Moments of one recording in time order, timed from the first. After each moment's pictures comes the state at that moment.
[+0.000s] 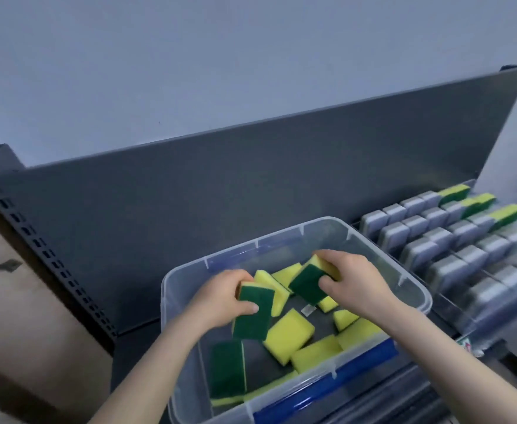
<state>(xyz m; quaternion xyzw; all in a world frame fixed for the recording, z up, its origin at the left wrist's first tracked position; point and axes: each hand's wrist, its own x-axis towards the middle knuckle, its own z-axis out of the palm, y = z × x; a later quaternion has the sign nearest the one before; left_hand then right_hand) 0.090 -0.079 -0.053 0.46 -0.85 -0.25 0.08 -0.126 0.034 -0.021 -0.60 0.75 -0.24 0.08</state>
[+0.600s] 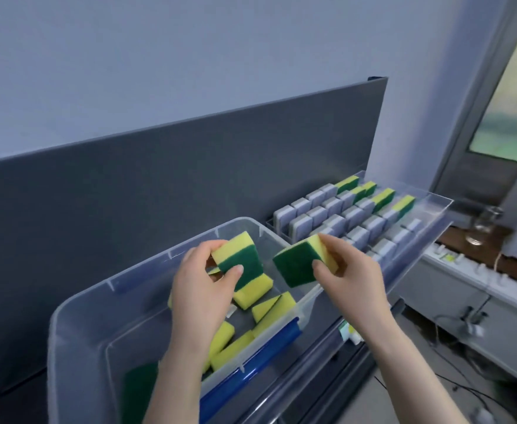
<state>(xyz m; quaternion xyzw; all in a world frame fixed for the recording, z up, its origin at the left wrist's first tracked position) -0.015 0.015 -0.013 0.41 -0.76 -0.31 0.41 -0.180 0.142 -0.009 -0.39 0.78 -0.49 0.03</state>
